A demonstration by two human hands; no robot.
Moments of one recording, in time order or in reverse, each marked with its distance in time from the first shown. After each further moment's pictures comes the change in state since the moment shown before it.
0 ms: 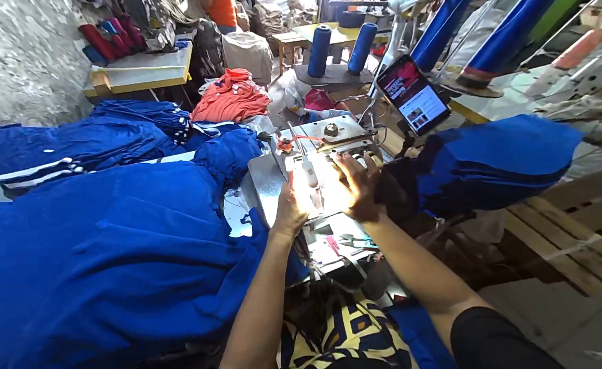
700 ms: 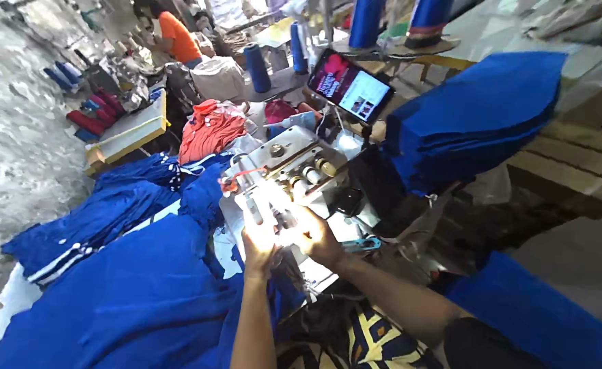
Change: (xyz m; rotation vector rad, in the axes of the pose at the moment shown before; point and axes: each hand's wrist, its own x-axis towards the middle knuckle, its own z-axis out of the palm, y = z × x) left_hand 0.004 0.020 0.003 -0.096 0.074 -0.214; right_hand 0.021 -0.070 -0.045 1.145 -0.213 1.194
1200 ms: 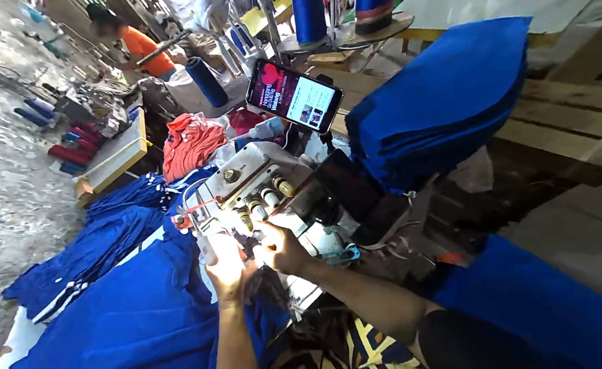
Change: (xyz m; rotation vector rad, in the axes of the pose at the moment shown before) left_hand 0.000 -0.006 0.011 -0.109 0.156 0.055; right_hand 0.023 -0.002 -0.013 0.093 -0.117 0.134
